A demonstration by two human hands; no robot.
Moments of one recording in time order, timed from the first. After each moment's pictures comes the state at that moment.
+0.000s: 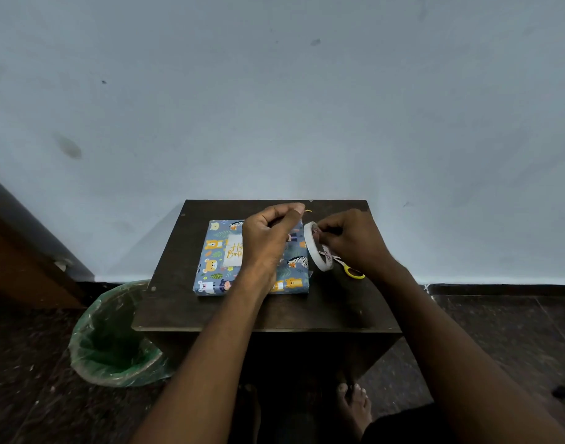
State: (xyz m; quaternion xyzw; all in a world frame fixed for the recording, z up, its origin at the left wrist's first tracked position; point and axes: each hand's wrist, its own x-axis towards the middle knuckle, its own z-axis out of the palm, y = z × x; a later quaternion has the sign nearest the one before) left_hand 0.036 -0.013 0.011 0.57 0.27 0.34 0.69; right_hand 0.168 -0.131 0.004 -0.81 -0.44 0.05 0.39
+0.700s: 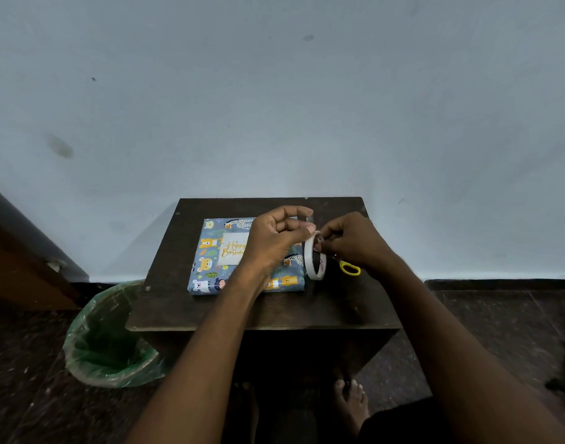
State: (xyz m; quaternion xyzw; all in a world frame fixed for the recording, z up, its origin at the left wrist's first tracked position) left_hand 0.032 -0.016 0.013 0.67 0.21 0.23 0.67; right_hand 0.174 -0.145 0.006 -0.84 -0.37 0.16 0.36
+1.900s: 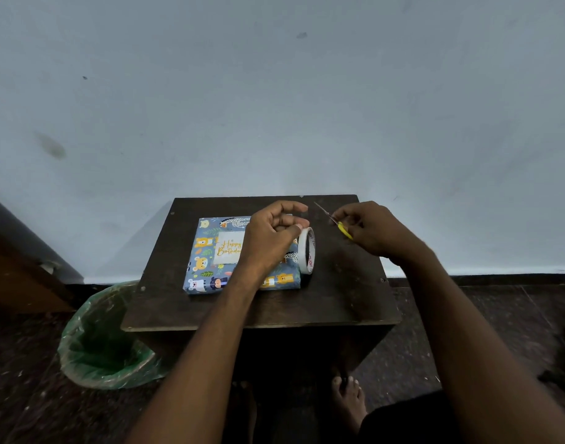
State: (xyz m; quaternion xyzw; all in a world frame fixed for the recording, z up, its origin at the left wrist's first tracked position) left_hand 0.036 -0.011 0.005 0.74 0.20 0.25 0.59; right_hand 0.198 -0.169 0.026 -0.87 -0.39 0.13 0.29
